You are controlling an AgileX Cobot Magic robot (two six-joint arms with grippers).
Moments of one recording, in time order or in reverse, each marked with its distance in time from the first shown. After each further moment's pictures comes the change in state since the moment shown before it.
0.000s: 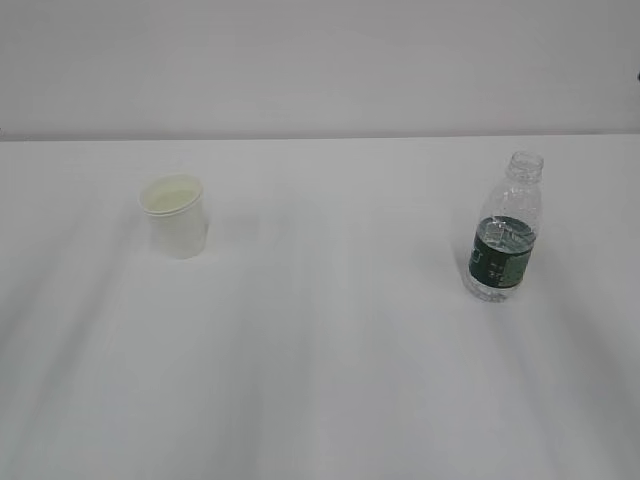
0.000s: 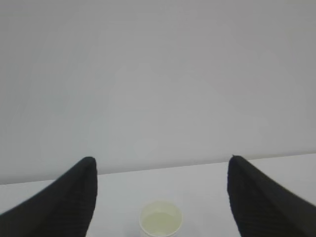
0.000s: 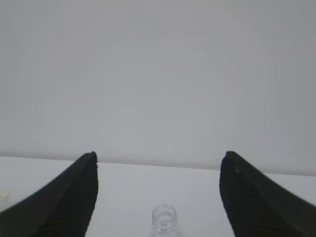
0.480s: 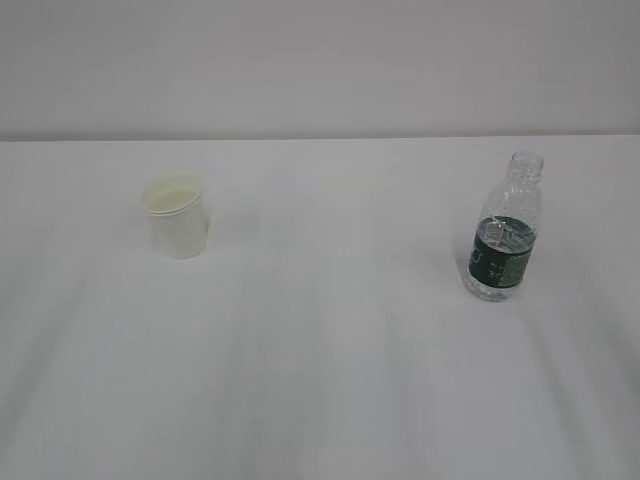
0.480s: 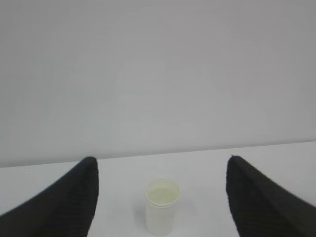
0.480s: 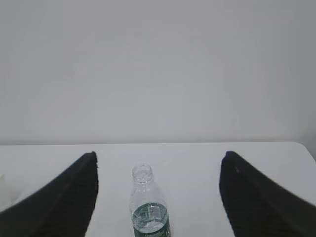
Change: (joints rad) left arm 0.000 -0.497 -0.046 -0.004 0.608 0.000; right arm 0.000 -0.376 -0.022 0.019 0.495 0.000
